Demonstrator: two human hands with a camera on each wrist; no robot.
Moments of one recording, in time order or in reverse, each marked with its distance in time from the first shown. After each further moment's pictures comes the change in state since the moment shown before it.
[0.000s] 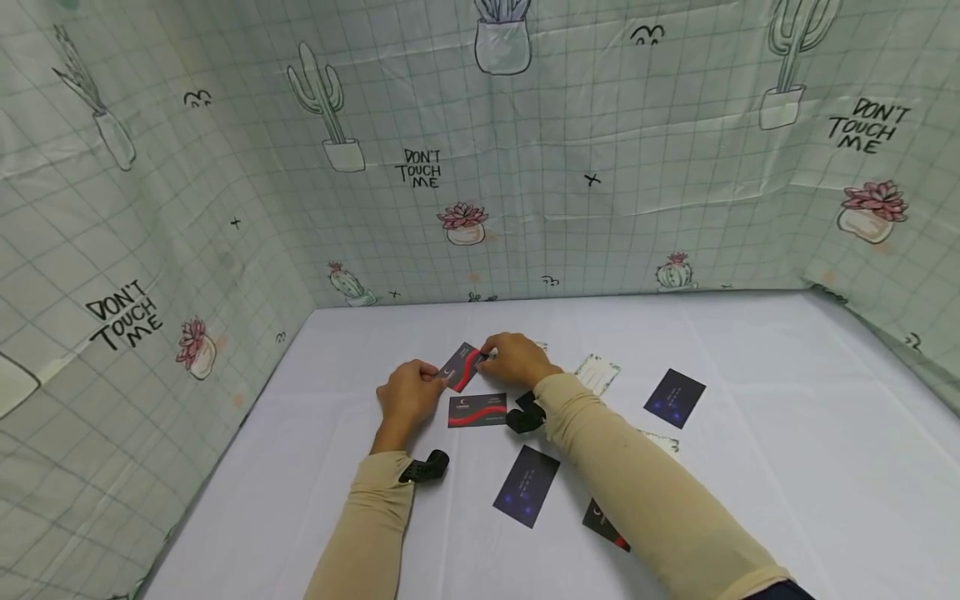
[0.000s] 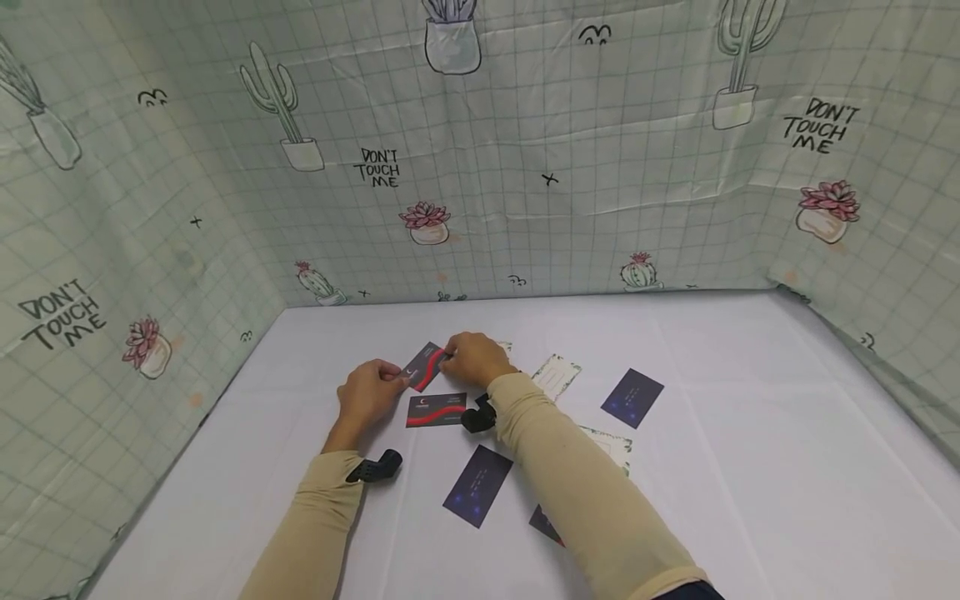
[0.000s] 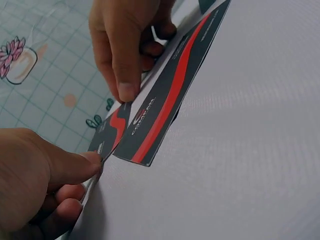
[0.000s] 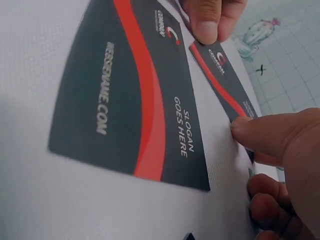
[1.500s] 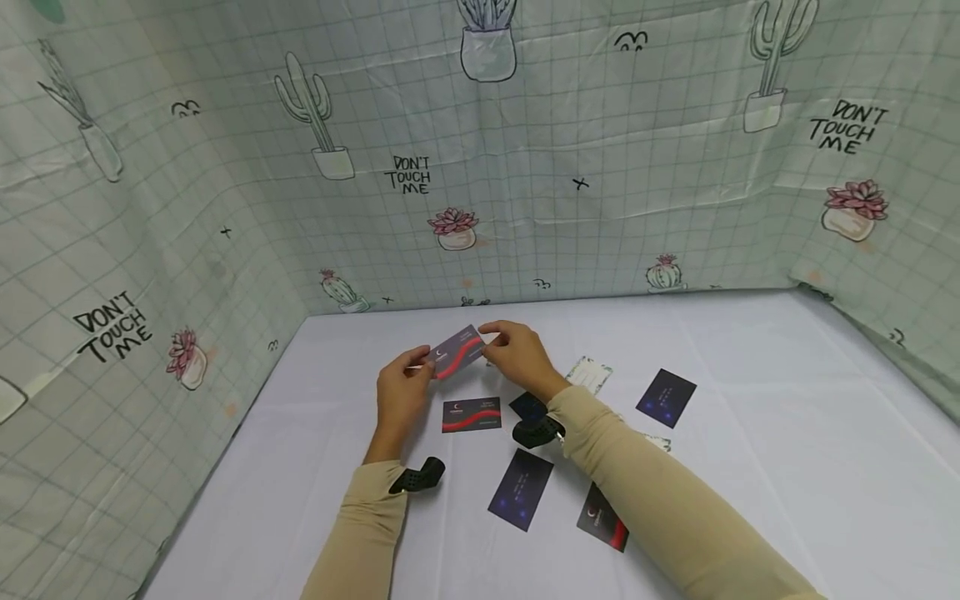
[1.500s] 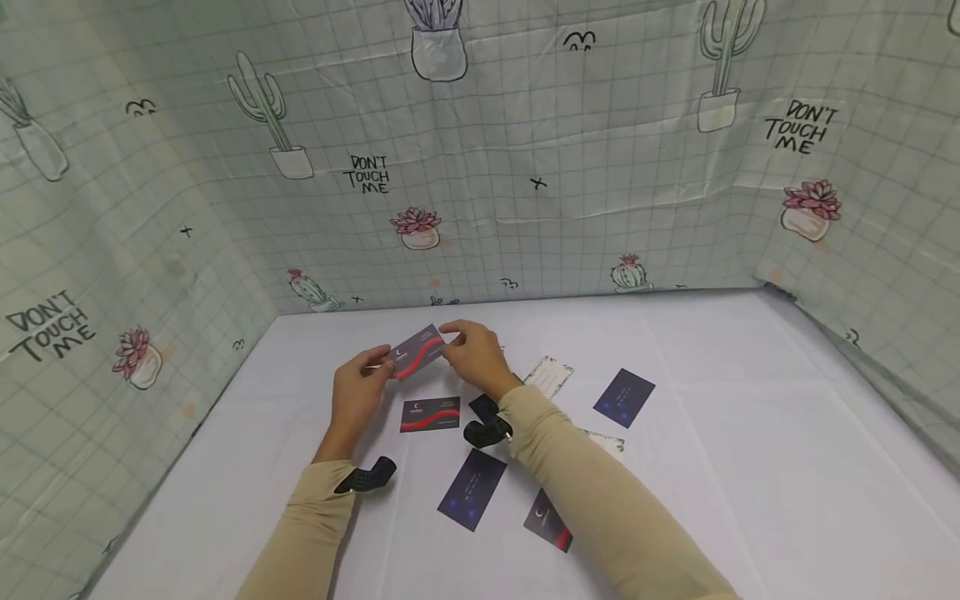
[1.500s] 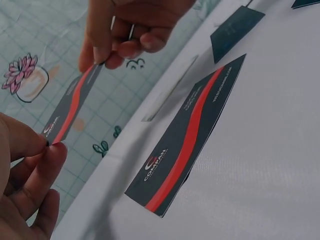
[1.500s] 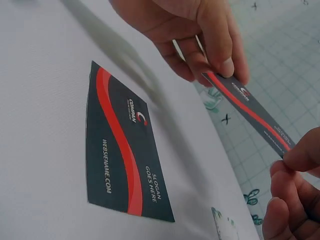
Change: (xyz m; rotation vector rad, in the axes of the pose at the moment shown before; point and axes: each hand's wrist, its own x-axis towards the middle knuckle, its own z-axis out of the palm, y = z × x) left_hand -0.008 0.012 -0.006 -0.512 0.134 0.065; right_hand -0.022 0.001 -0.012 0.480 0.268 -0.048
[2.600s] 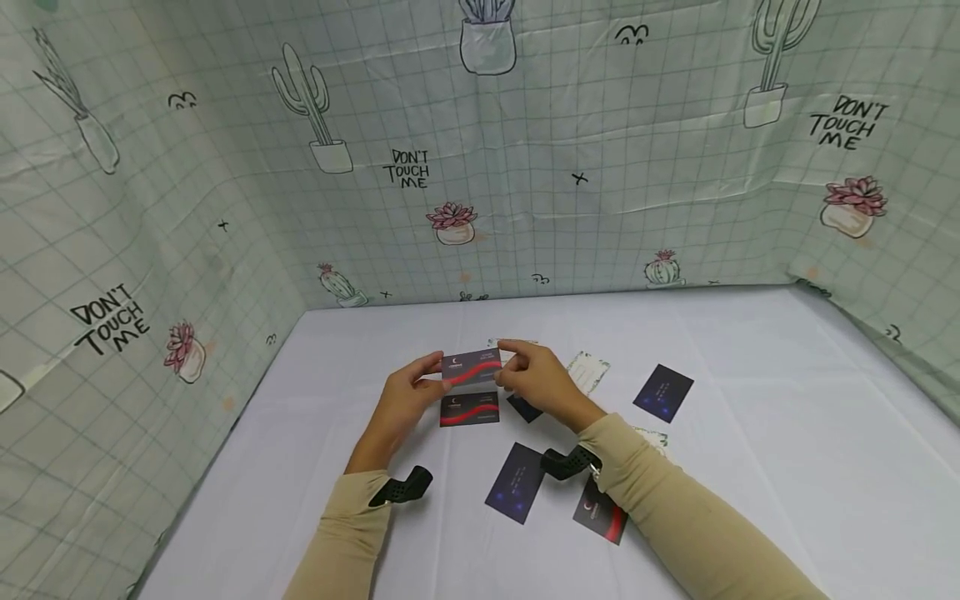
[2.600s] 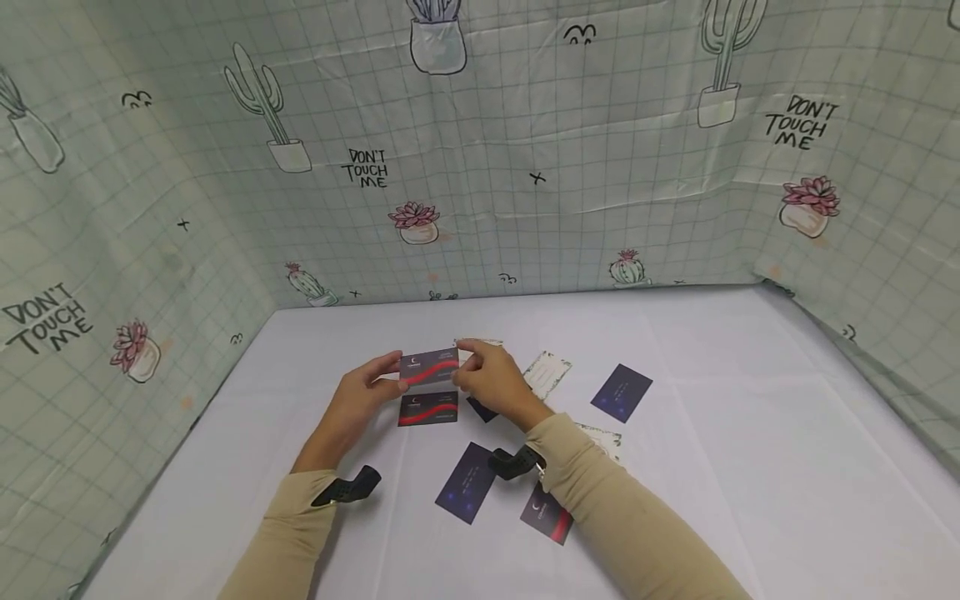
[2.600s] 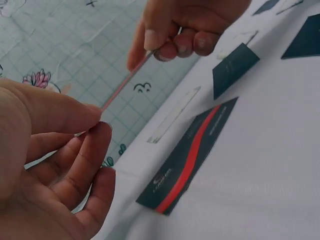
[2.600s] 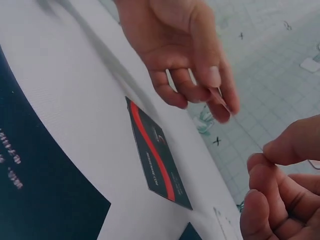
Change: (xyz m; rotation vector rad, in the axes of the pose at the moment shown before) left_hand -0.019 0.011 -0.013 -0.222 -0.390 -0.180; right_hand -0.051 0.003 -0.023 0.130 -0.161 0.017
